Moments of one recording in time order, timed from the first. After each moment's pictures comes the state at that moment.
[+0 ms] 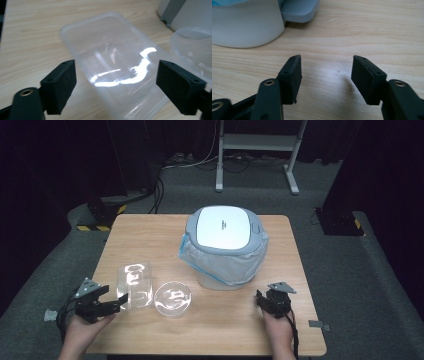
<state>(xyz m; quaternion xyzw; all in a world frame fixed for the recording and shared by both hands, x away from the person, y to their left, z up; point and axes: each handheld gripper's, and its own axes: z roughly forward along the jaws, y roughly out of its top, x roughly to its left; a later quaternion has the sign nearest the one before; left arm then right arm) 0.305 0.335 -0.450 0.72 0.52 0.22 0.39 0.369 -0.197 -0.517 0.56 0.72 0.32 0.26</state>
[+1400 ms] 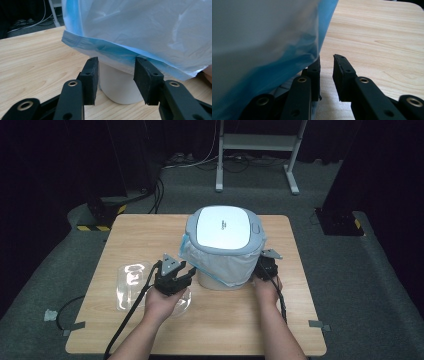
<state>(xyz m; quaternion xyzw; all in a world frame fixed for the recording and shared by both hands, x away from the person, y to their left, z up) 0.370 0.147 -0.420 0.73 0.44 0.25 0.46 0.483 -0.169 -0.510 0.54 0.70 0.37 0.29</state>
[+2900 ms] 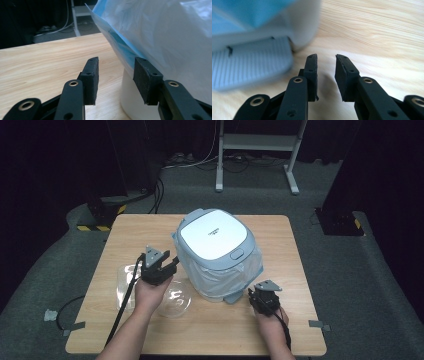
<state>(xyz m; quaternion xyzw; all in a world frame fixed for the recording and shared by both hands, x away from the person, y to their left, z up) 0.393 0.191 -0.427 0.68 0.48 0.30 0.46 0.368 -0.170 -0.511 0.49 0.77 0.32 0.26</state>
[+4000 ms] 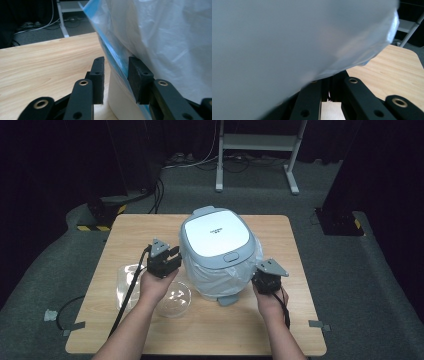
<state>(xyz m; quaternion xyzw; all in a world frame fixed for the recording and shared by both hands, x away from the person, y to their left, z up) 0.423 0.176 -0.416 0.70 0.46 0.25 0.48 0.391 -0.154 -0.441 0.42 0.72 0.44 0.32</state>
